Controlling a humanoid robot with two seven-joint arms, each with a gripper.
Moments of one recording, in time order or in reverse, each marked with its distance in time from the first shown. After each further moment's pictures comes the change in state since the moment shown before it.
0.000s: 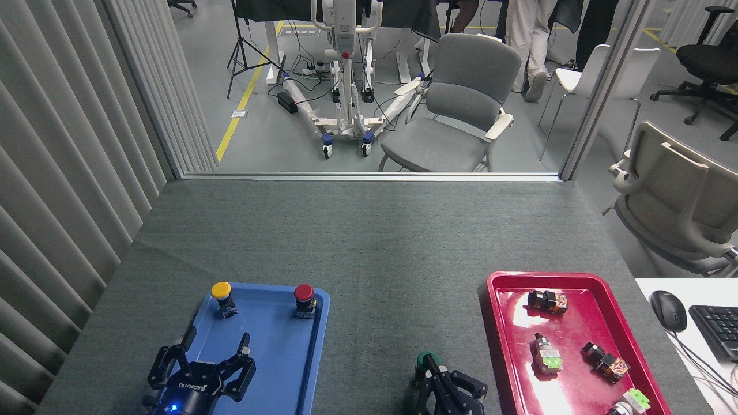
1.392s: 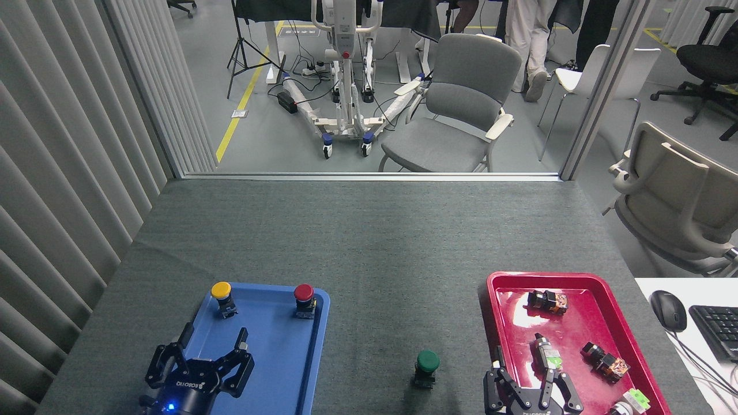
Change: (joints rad) left arm 0.006 -0.003 0.001 -0.022 0.044 0.014 0.015; right arm 0.056 -0.076 -0.150 -0.091 -0.165 0.196 -0.074
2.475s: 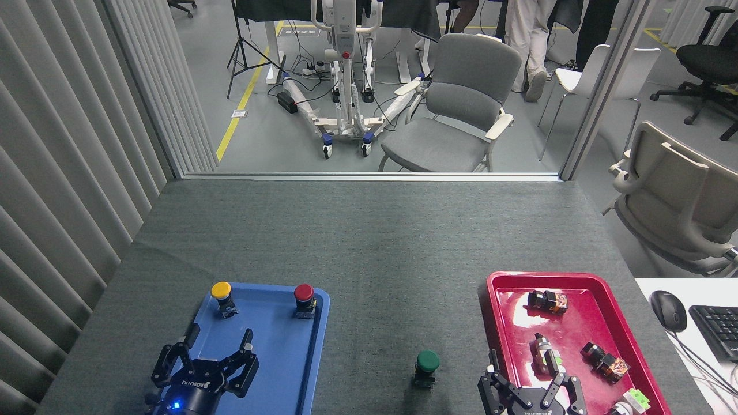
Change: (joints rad) left arm -0.010 -0.001 -0.014 0.013 0.002 -0.002 -0.013; right arm 0.003 -0.008 0.000 -0.011 0.000 -0.010 0.003
